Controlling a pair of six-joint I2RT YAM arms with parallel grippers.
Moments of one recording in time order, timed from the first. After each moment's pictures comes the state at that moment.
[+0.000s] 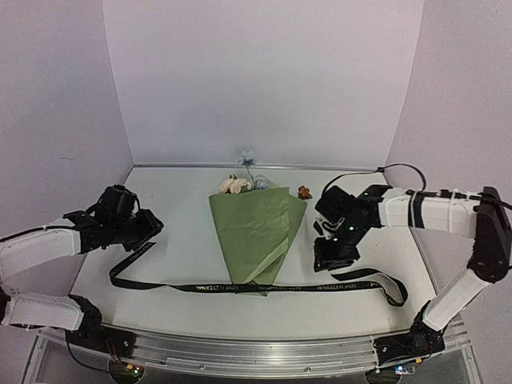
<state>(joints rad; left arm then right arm) -0.50 1.05 0.63 -0.33 -0.12 -0.97 0.75 1.56 1.09 -0.89 -0.10 0.56</state>
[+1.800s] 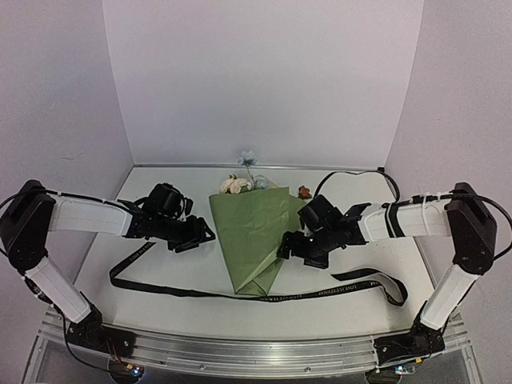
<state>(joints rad) -0.65 1.55 0.82 -0.09 0.24 -0.81 0.84 1.71 1.01 -0.34 -0.05 0.89</state>
